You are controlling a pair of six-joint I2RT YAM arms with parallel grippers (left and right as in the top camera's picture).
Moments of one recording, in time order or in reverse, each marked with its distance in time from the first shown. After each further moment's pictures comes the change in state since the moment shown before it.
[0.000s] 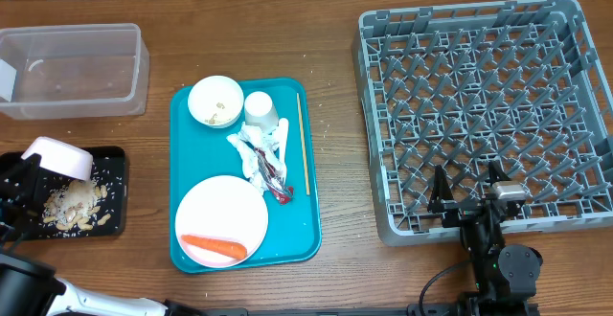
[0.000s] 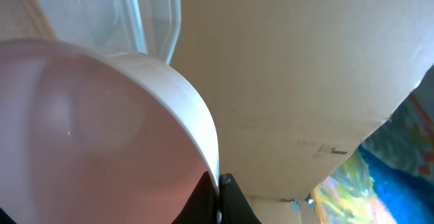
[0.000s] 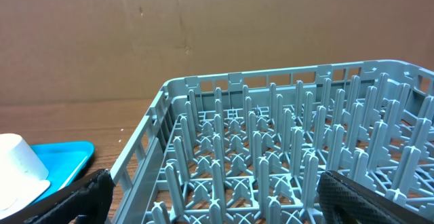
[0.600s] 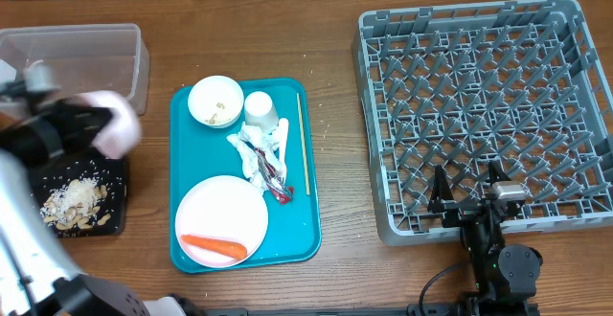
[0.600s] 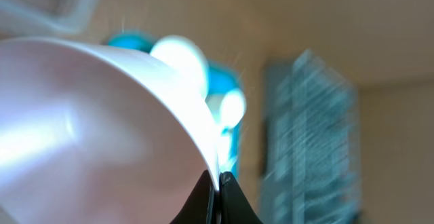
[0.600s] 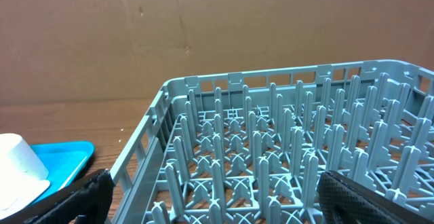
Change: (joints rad) left arm -0.561 -0.485 0.161 -0.022 -0.698 -0.152; right arm 0.000 0.000 0.000 0.000 0.000 0.000
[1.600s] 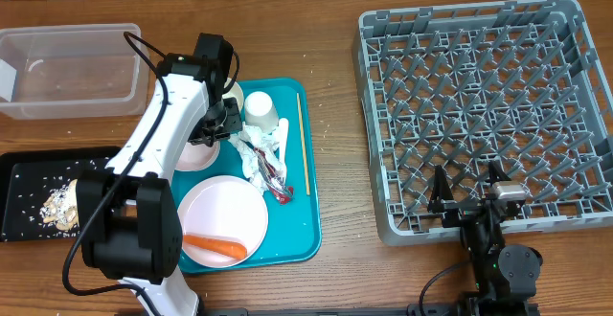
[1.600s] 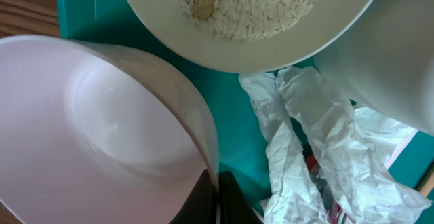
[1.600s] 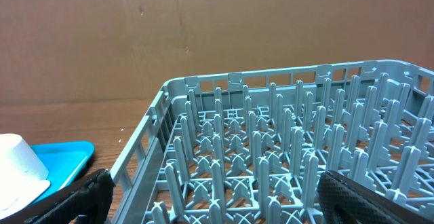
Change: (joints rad) left arm -0.790 0.358 -0.001 0.102 -0.930 -0.515; right arm 0.000 0.000 0.000 0.000 0.000 0.000
